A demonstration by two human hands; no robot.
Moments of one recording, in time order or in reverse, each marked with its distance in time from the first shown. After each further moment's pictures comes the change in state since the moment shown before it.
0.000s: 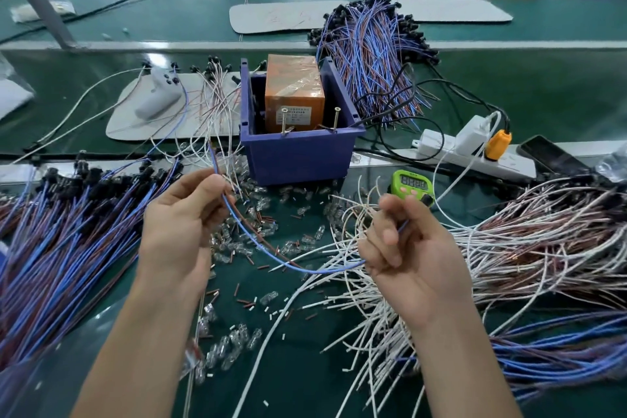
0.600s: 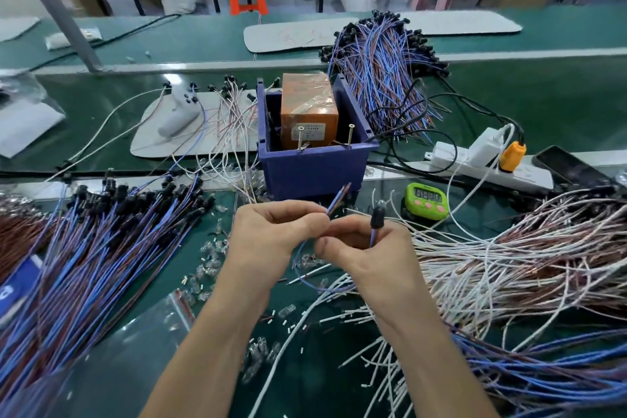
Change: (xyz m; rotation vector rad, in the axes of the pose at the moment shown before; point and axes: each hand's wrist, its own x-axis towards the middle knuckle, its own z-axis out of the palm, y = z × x) left_hand -0.026 -0.012 0.041 0.426 -0.332 0.070; right_hand 0.005 0.036 0.040 -0.974 0.044 -0.259
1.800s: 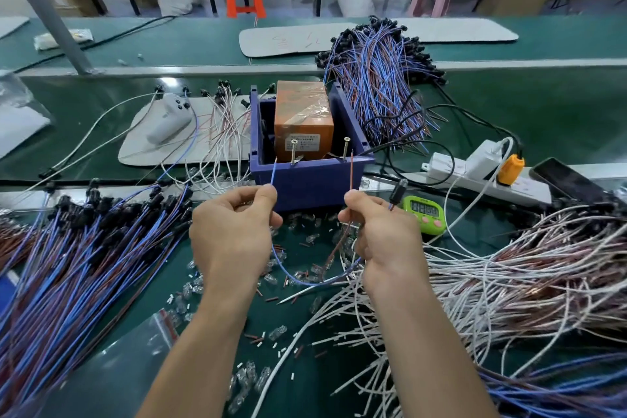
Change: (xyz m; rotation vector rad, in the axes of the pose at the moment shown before) left_hand 0.038 -0.011 -0.005 0.252 0.539 0.041; right_hand 0.057 -0.013 -0.003 0.240 0.444 0.398
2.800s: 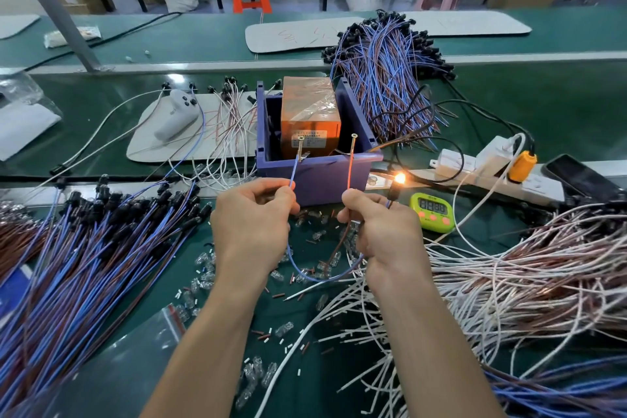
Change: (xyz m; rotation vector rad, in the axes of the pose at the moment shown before) left_hand 0.004 0.004 0.007 0.003 -0.138 0.020; right_hand 0.004 0.005 0.004 -0.050 -0.062 -0.034
